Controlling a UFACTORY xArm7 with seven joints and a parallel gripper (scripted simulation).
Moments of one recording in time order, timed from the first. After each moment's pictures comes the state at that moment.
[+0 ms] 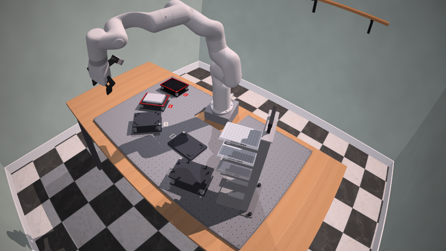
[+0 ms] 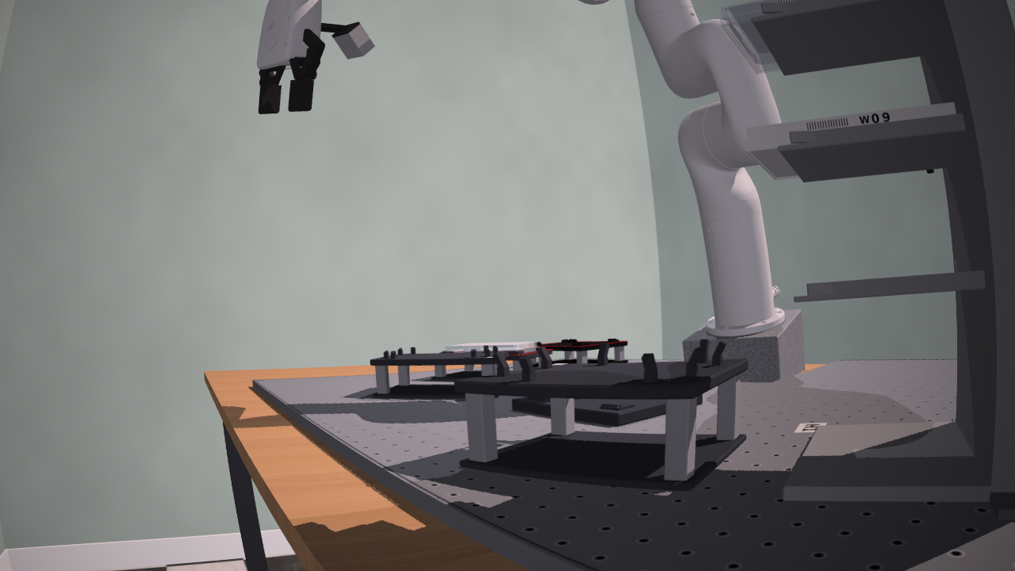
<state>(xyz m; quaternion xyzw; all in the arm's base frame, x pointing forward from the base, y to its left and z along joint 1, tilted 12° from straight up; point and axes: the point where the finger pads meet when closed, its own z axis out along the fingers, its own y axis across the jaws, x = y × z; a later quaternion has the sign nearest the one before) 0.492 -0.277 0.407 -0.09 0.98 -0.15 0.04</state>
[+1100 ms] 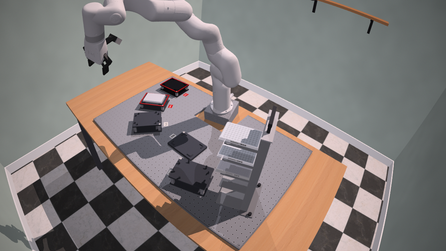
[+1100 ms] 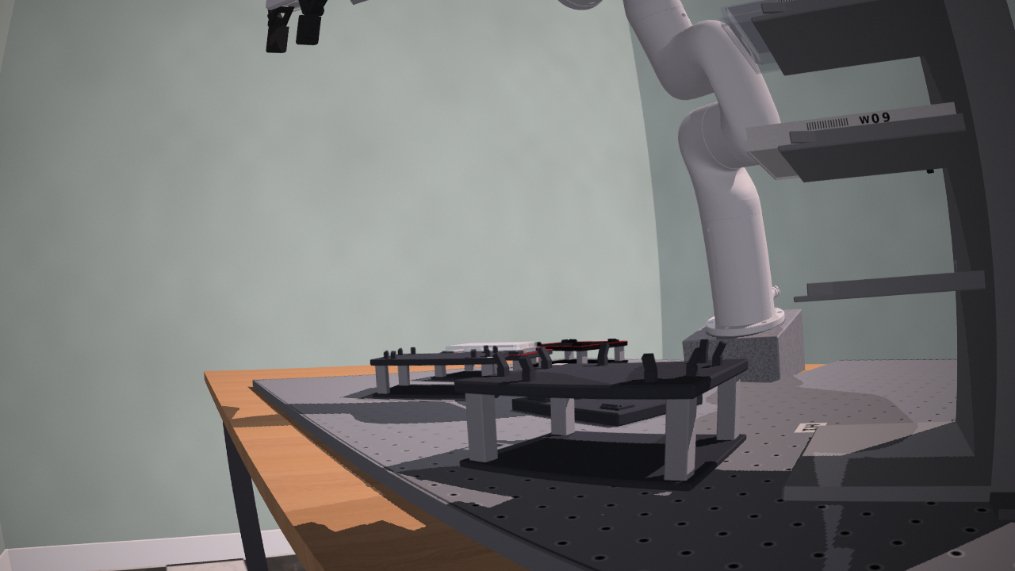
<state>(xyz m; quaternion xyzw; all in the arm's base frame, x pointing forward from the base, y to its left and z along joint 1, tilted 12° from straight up) 0.472 -0.280 0.501 -0.09 0.98 -0.15 0.04</state>
